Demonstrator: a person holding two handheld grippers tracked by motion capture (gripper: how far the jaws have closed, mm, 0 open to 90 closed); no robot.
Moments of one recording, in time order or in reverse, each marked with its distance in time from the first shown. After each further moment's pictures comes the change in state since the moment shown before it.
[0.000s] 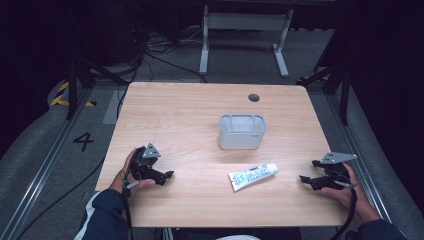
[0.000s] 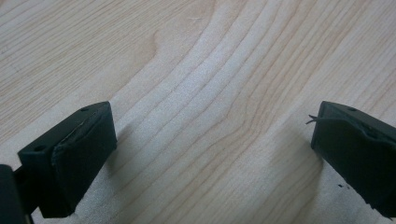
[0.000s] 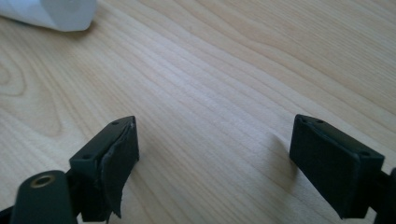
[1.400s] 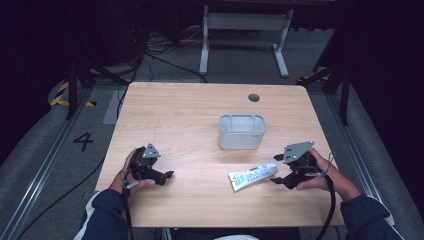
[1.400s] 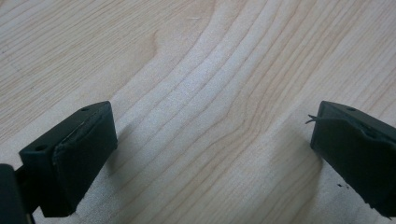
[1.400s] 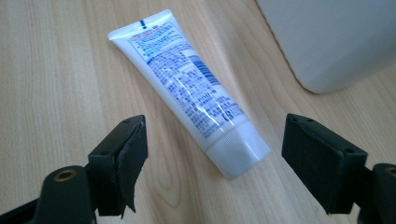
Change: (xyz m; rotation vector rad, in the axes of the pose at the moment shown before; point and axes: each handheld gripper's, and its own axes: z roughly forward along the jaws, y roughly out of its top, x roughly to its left) left arm 0.000 -0.001 0.000 -0.003 0.002 -0.002; right arm 0.084 0.112 0.011 0.087 0.271 -0.488
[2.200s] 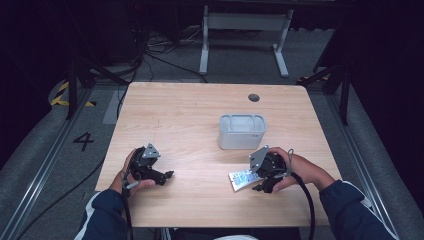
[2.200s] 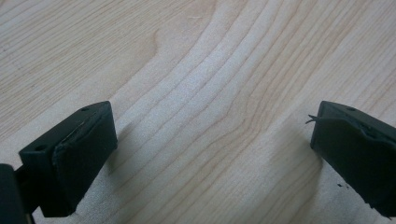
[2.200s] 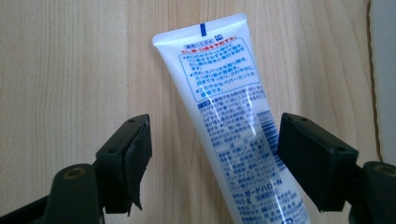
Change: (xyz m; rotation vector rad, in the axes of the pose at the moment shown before) left arm -0.001 0.000 0.000 -0.001 0.004 -0.008; right arm 0.018 0.058 0.055 0.243 0.137 -0.229
